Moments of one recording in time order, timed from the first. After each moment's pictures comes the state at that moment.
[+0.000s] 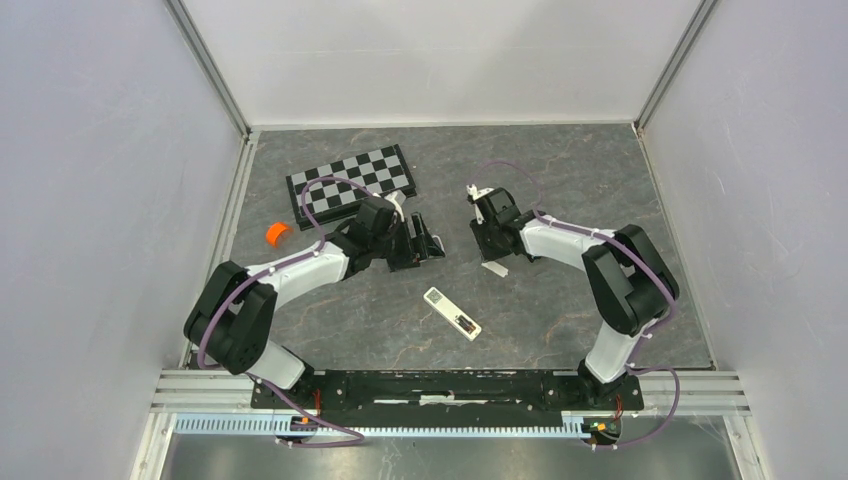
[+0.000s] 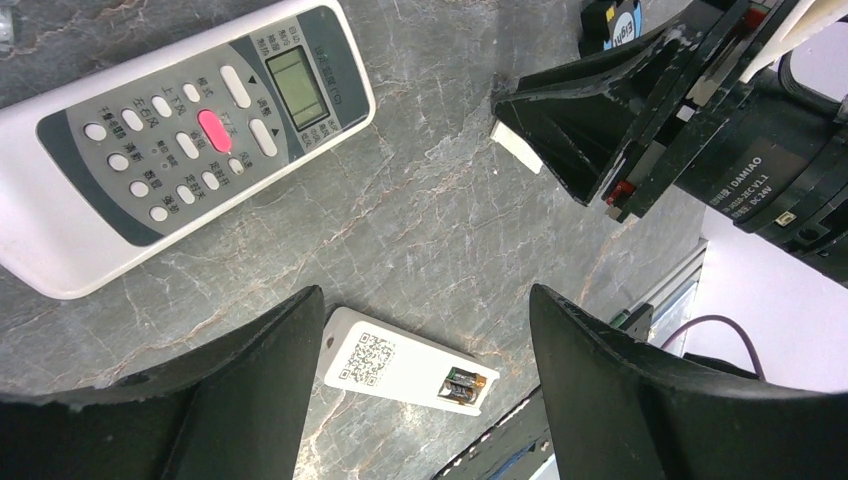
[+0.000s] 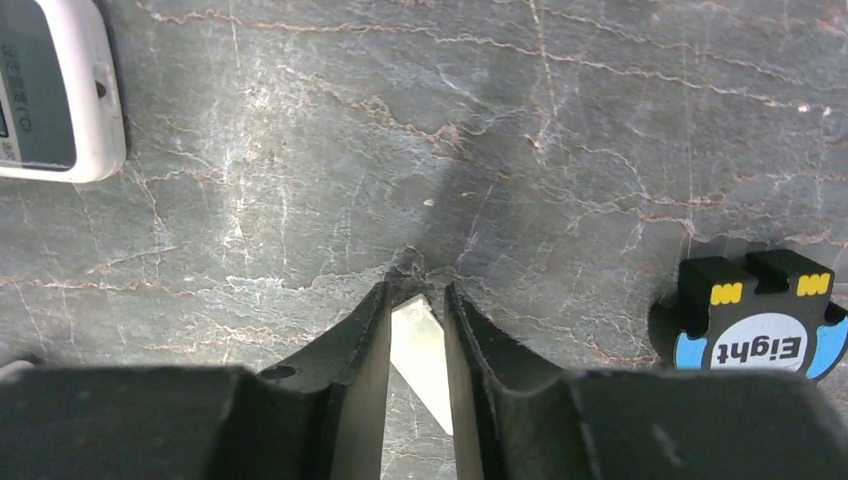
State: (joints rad) left arm -0.58 1.51 0.83 -0.05 0.29 -0.81; right arm 0.55 1.77 1.04 -0.33 0.07 0.15
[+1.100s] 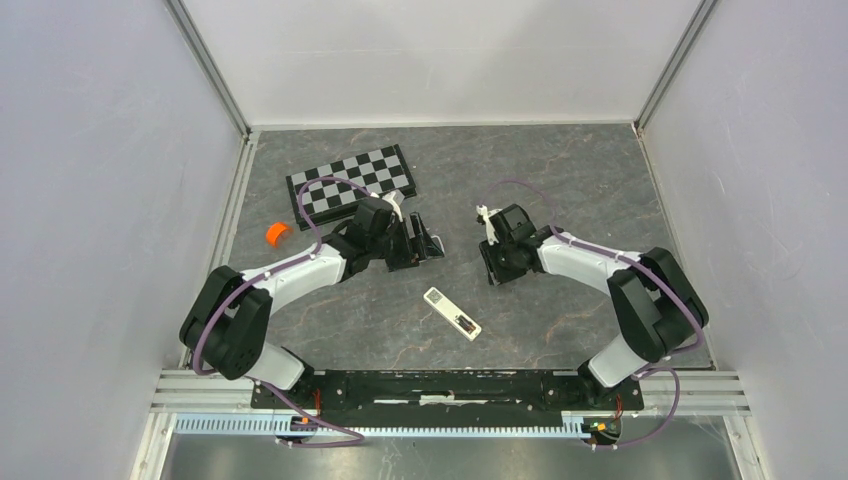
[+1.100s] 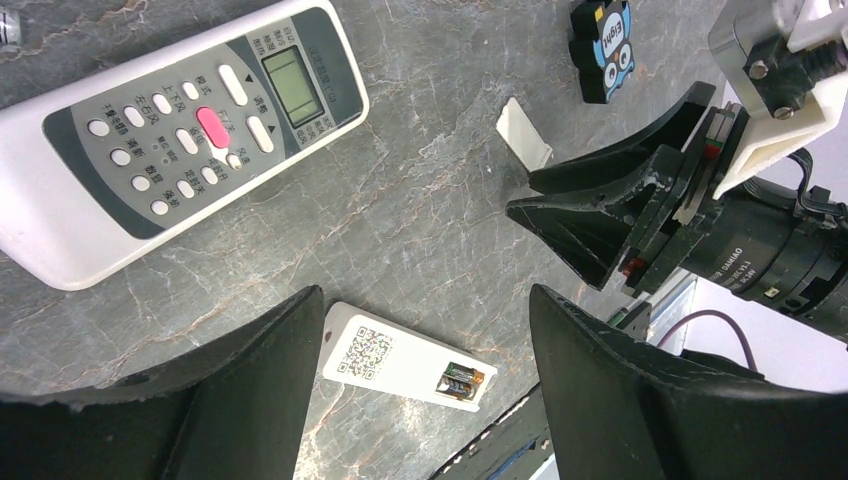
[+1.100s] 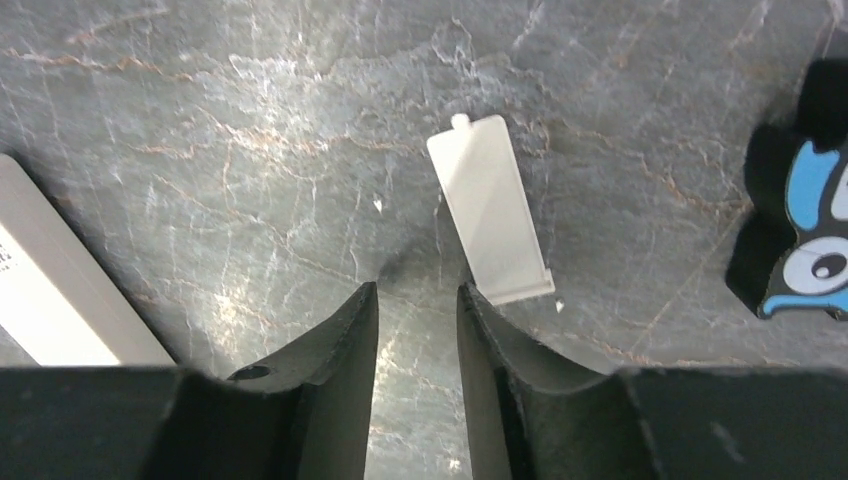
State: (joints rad) left arm -0.58 1.48 0.81 -0.05 0.29 -0.81; right arm 0.55 1.59 0.86 -0.38 -0.04 0.16
